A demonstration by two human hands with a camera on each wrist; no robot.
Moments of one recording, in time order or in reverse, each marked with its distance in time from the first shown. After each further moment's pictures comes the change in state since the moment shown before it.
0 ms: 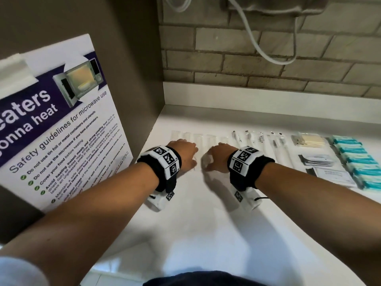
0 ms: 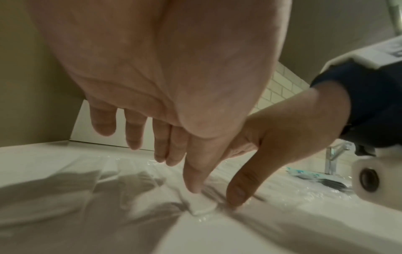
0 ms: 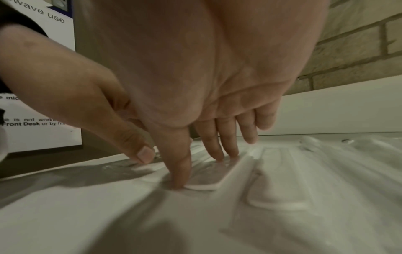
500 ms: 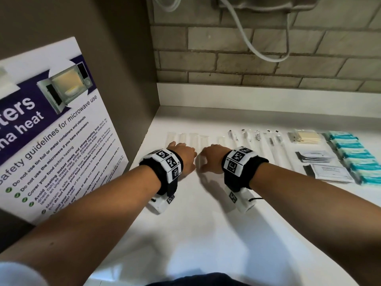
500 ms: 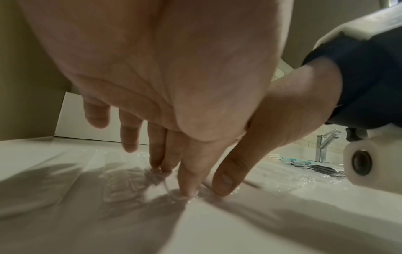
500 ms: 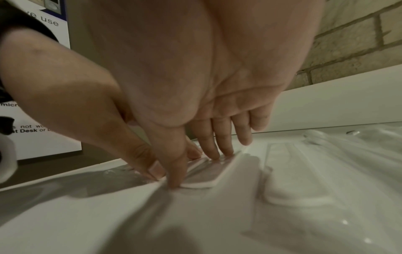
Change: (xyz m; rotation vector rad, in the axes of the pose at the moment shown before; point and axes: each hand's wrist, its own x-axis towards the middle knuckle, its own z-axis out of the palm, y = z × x) left_hand 0.008 0.011 0.003 0.058 -0.095 -0.035; right_hand 0.002 -0.004 0.002 0.042 -0.010 -0.070
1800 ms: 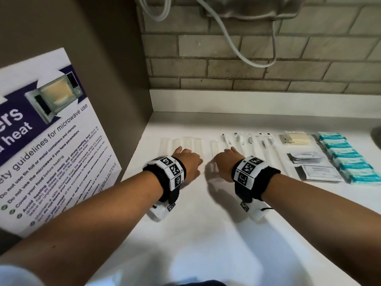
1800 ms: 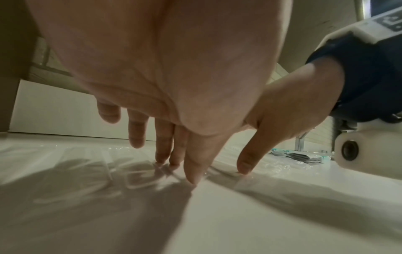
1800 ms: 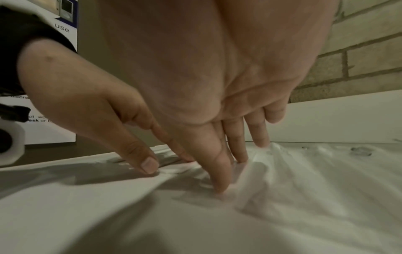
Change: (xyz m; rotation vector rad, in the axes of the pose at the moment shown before) left_hand 0.004 0.026 -0.004 0.037 -0.005 0.088; right_hand -0.011 0.038 0.011 -0.223 -0.008 0.112
